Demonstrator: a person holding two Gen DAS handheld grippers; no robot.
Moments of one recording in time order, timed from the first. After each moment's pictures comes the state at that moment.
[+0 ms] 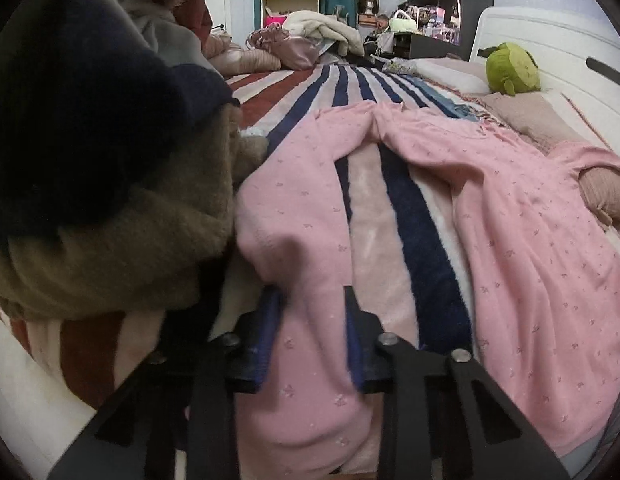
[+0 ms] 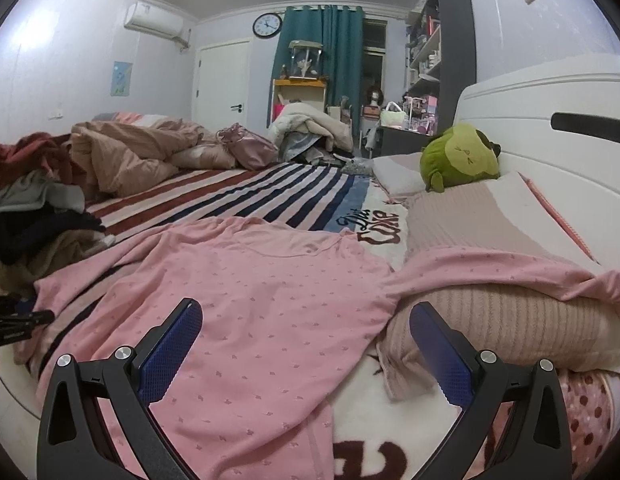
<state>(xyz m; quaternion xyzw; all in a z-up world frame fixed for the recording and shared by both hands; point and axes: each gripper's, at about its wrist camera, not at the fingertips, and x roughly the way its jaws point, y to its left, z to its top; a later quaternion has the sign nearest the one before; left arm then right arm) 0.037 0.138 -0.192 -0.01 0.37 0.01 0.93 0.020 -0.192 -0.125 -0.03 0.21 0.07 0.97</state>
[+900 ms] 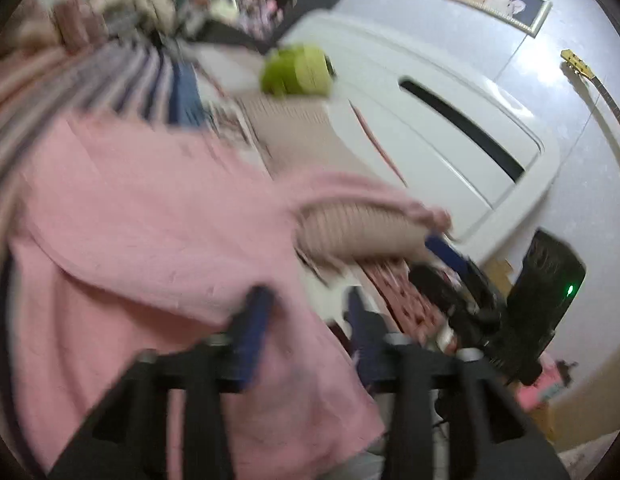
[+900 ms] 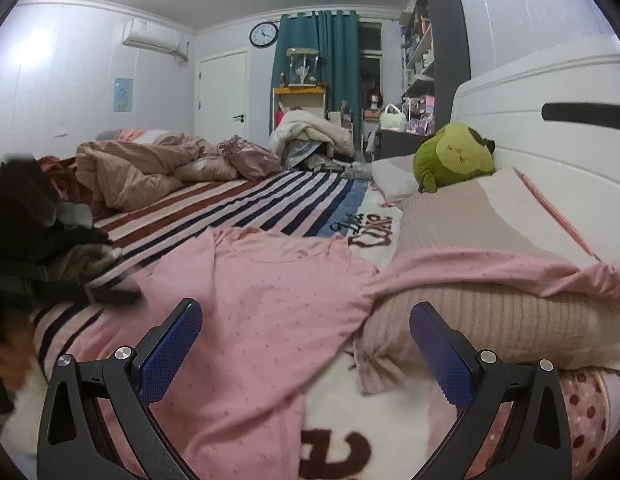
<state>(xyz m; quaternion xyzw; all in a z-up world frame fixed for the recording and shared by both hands) 0.099 -0.052 -0.111 -0.17 0.39 -0.40 0.82 -0.001 -0.238 -0.116 0.00 0.21 0.09 0.97</state>
